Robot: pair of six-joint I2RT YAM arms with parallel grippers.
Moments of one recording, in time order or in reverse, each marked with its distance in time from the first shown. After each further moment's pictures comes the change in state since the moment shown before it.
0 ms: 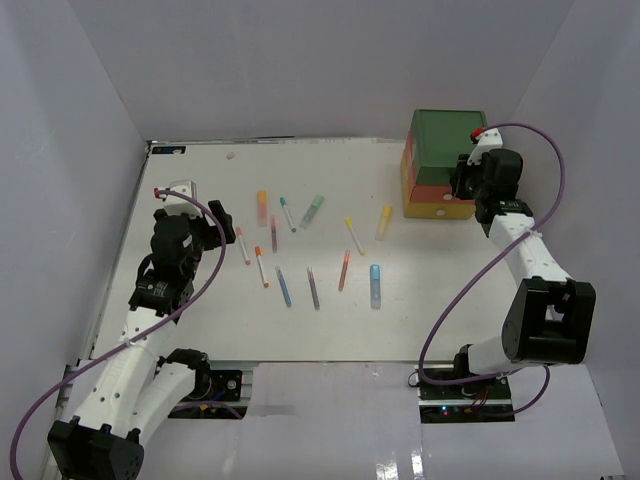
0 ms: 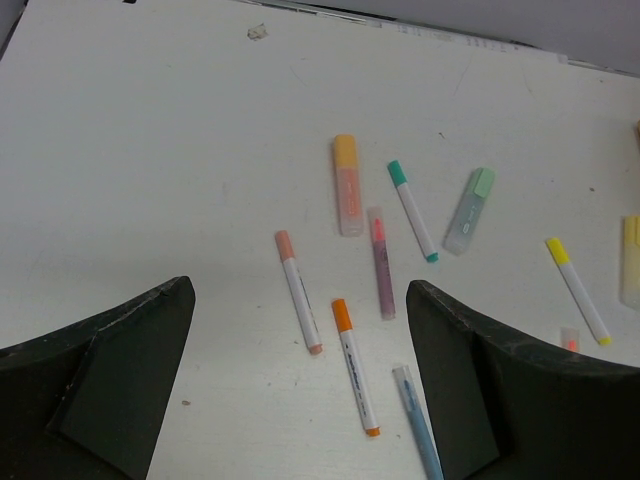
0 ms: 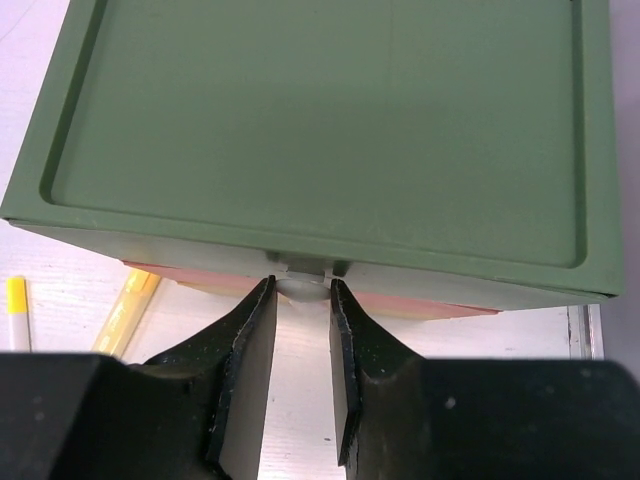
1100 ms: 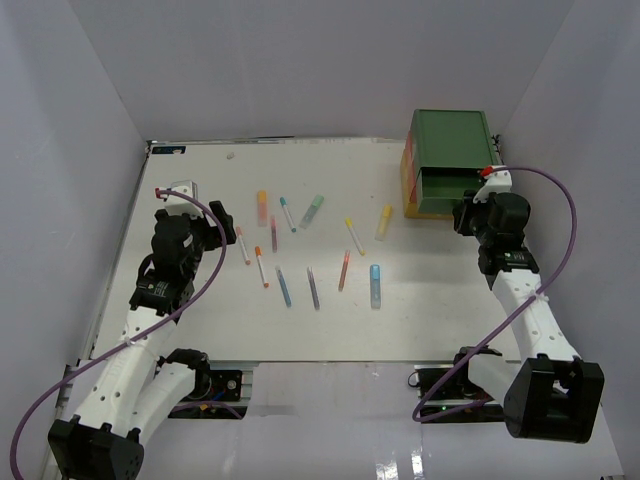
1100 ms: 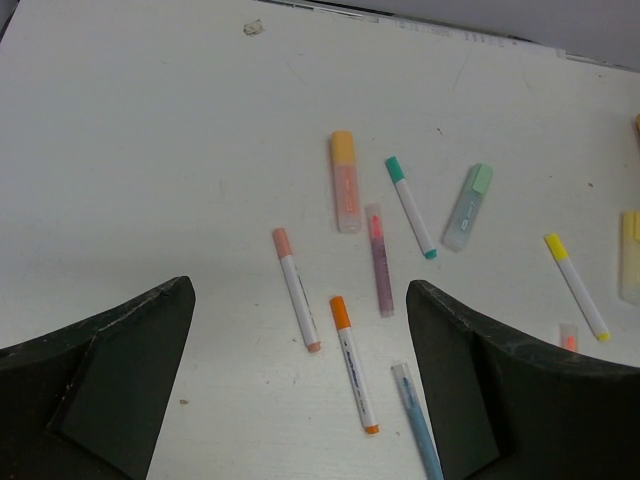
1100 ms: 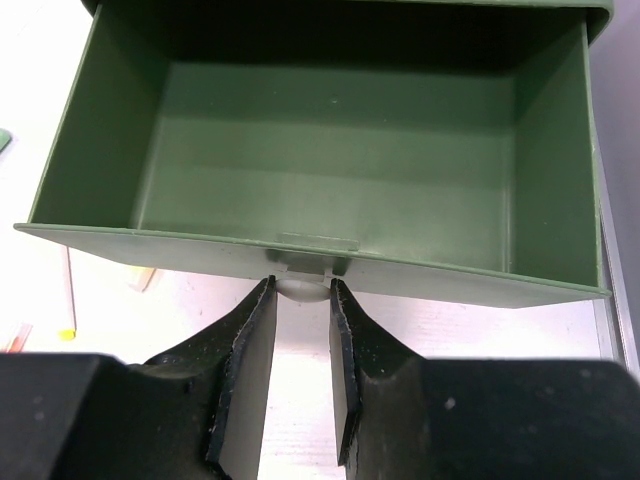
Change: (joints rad) left arm 0.000 0.002 -0.005 0.000 0.008 0.000; right arm 0.000 -0.395 -0.348 0.016 0.010 0.057
